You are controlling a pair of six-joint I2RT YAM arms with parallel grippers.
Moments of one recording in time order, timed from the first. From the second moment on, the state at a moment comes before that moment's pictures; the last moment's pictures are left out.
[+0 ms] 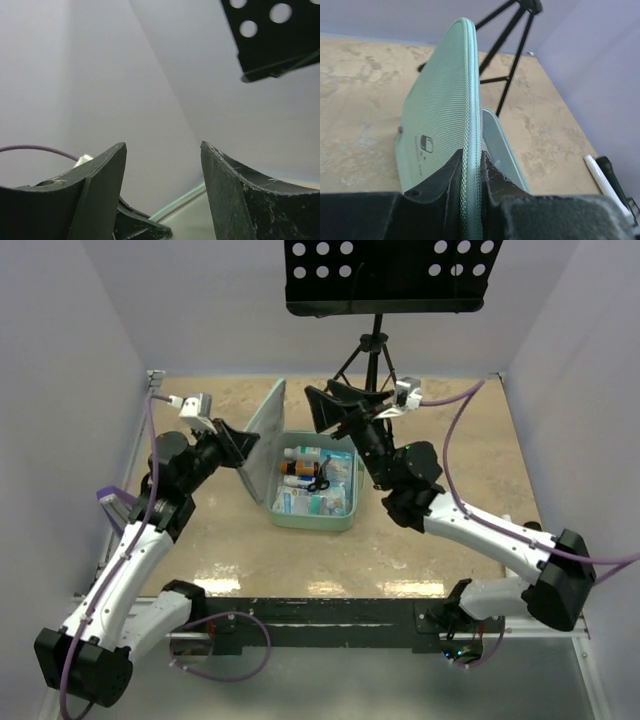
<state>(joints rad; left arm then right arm) -0.25 0.89 0.82 -0.04 0.23 -0.48 0.89 1.35 1.06 0.89 0.27 0.39</state>
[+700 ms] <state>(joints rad) -0.52 0.78 0.72 -0.07 0.13 -0.45 0.74 1.13 0.83 0.20 0.51 0.50</state>
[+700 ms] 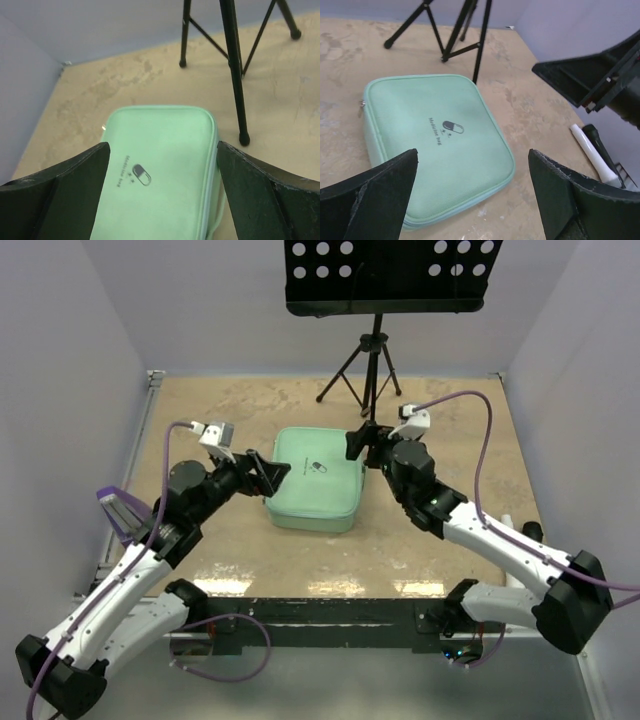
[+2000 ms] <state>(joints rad) -0.49 1.16 0.36 0.34 0.09 -0.70 0.49 1.74 0.96 0.26 -0.10 0.51</state>
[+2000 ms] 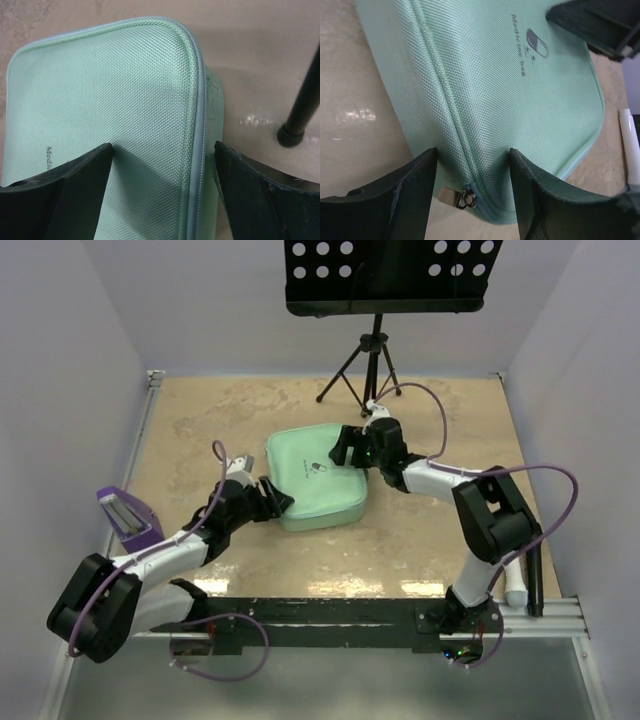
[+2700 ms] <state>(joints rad) -0.68 0.74 0.26 0.11 0.02 -0.75 0.63 1.80 1.27 0.07 0.01 0.42</state>
